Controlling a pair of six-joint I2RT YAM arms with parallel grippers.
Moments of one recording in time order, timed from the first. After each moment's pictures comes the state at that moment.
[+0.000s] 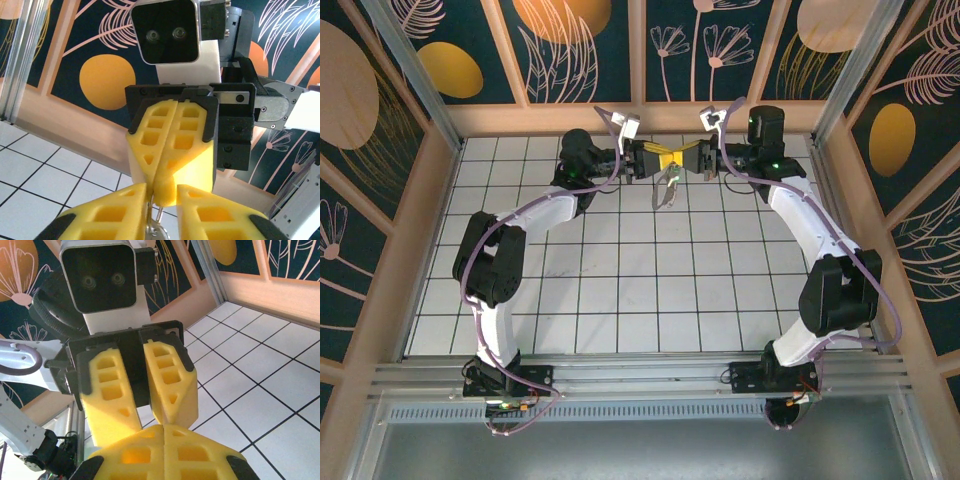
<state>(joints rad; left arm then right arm) -0.48 1.95 1.42 0.81 1.05 -0.71 0.22 1.60 1.41 -0.17 -1.10 0.13</state>
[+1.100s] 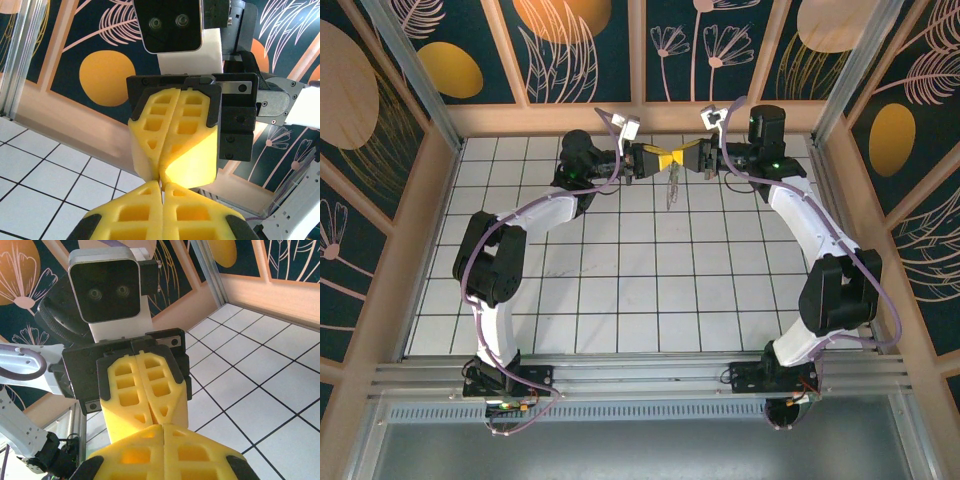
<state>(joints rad) -0.48 1.95 1.41 0.81 1.06 -0.71 0.22 1.61 1.41 -0.16 -1.10 0.15</state>
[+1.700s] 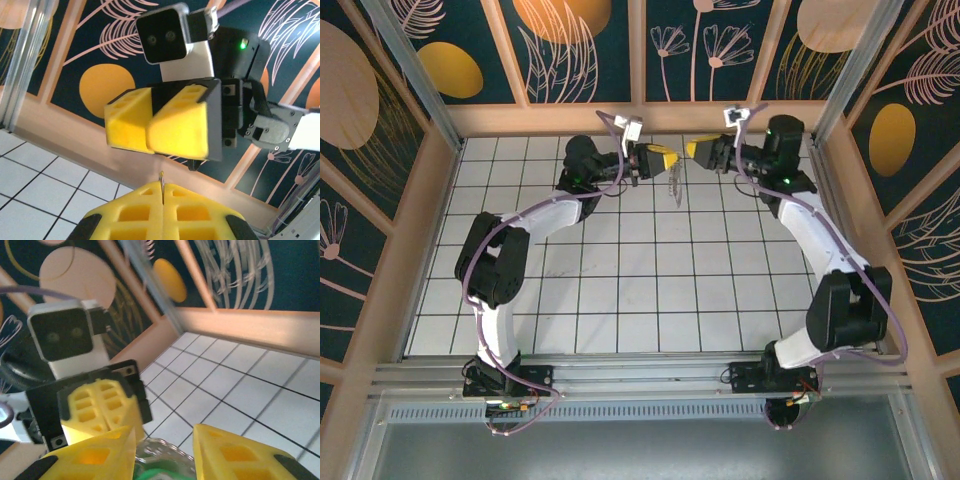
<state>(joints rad) -0.51 1.95 1.39 0.90 0.98 -0.76 0.15 1.46 1.20 0.11 -0.90 0.38</state>
